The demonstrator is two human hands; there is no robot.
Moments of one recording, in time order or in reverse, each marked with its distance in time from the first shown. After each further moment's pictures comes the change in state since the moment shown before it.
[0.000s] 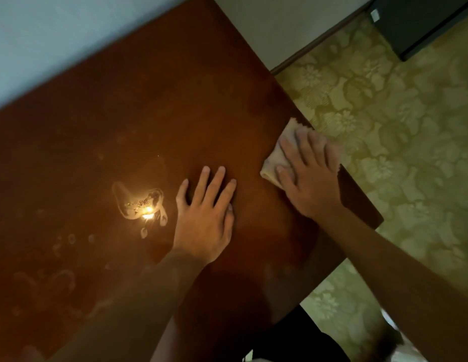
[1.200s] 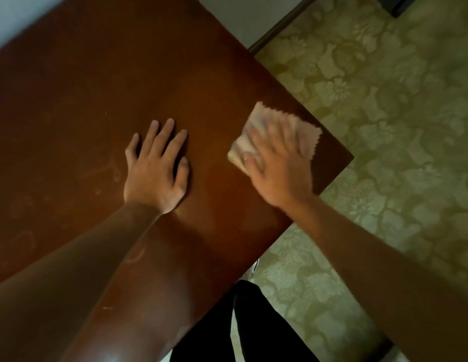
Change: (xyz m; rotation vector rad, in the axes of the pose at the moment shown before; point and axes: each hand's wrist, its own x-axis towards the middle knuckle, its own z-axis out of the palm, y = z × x) left_hand -0.004 0.002 -0.001 0.045 0.034 -0.022; right_hand -0.081 0.004 0.024 -0.020 0.103 0.034
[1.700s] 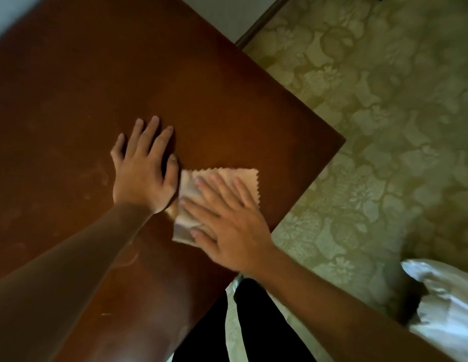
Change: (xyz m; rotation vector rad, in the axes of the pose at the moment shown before) left_hand 0.001 0.001 0.000 -0.008 0.002 0.002; right_hand -0.091 -0.075 0.031 0.132 0.064 -0.321
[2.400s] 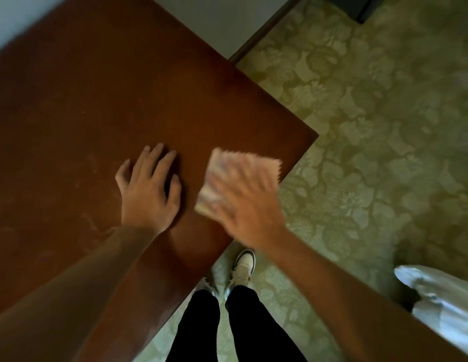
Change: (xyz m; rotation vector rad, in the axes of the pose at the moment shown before) left_hand -0.057 0.040 0.009 -0.056 0.113 -0.011; right_hand -0.027 0.046 -0.027 -0.089 -0.128 0.158
